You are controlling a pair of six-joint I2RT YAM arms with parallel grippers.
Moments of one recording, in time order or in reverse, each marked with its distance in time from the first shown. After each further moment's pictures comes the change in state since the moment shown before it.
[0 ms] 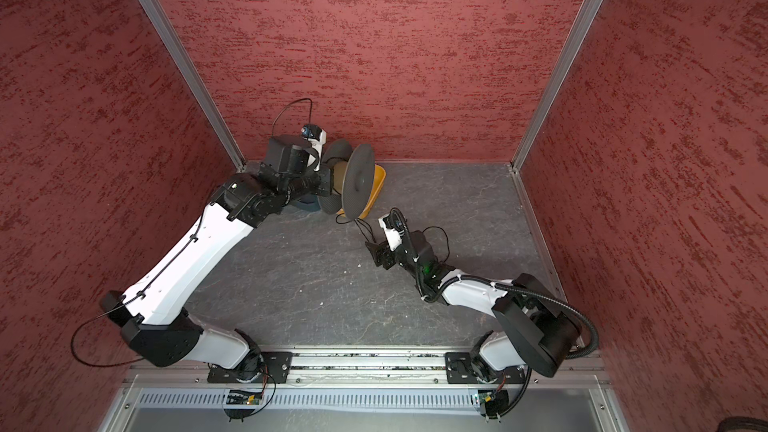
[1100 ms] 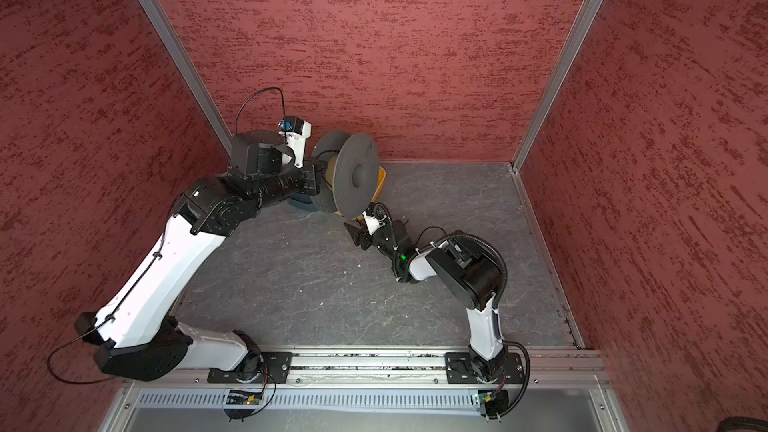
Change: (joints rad) left arm -0.005 -0.068 0.060 -0.049 0.095 -0.045; right arm -0.025 0.502 0.291 0.458 -0.060 -0.008
